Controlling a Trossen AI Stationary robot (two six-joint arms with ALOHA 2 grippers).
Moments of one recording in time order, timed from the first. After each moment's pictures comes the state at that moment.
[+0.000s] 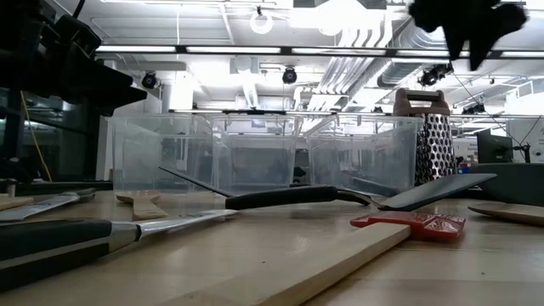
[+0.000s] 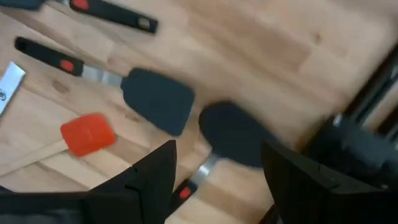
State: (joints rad) left arm 0.07 0.08 0.02 0.00 0.01 -0.08; right arm -0.02 1.20 1.27 -1.48 0.02 1.10
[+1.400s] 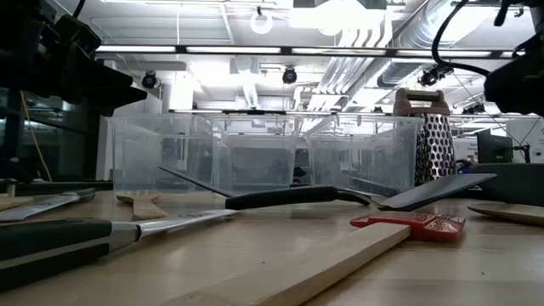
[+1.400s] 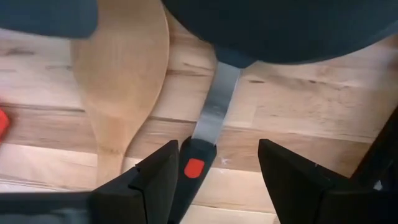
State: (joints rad) left arm 0.07 0.08 0.02 0.00 0.01 -0.08; right arm 0.51 1.29 0.72 -0.89 -0.14 1.97
